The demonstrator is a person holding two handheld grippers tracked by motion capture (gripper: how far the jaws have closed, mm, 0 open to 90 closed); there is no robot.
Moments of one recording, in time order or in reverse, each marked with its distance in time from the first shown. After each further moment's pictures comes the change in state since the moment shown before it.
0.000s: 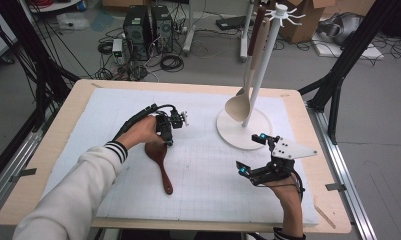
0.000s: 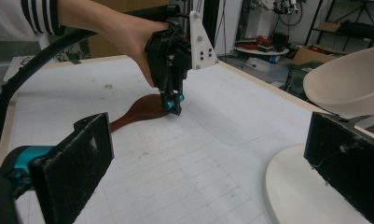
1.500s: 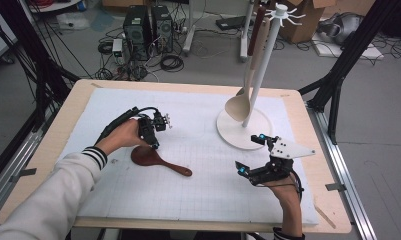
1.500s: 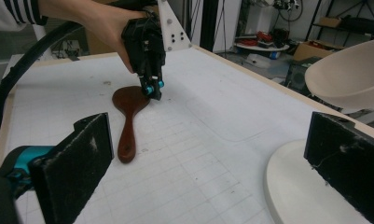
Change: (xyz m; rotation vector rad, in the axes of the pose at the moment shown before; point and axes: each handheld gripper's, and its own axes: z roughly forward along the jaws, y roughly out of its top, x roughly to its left) left arm 0.000 -0.050 -0.009 -0.033 -0.008 -0.023; right arm 0.000 -0.003 0.003 0.017 -0.002 0.012
